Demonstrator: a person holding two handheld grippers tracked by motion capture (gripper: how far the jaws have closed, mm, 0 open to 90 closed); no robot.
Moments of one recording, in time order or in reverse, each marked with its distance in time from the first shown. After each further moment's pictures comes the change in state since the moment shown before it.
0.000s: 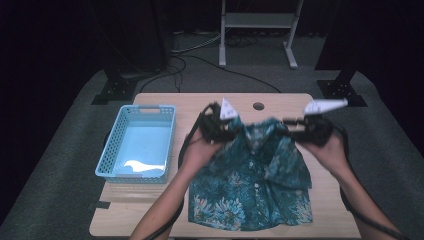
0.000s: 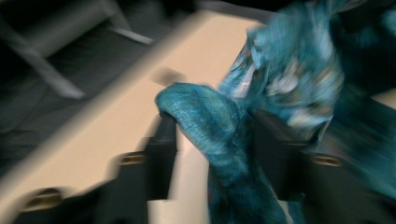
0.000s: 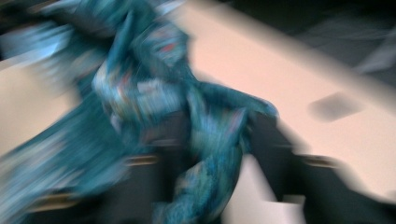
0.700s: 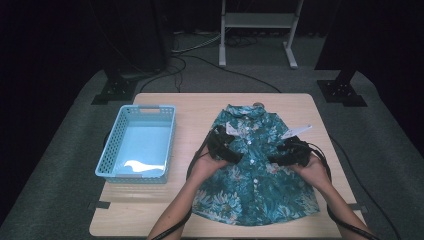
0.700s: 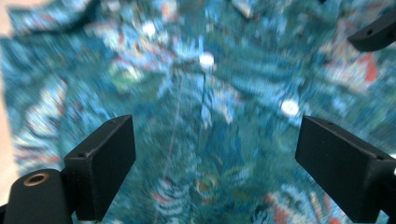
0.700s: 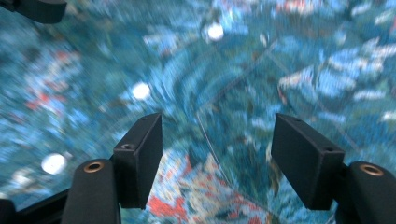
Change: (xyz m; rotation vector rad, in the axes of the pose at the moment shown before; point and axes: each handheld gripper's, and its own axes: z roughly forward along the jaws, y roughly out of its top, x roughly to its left) left arm -0.027 -0.103 0.093 0.221 -0.197 -0.104; right arm -0.005 -0.107 0.083 0.309 0.030 0.030
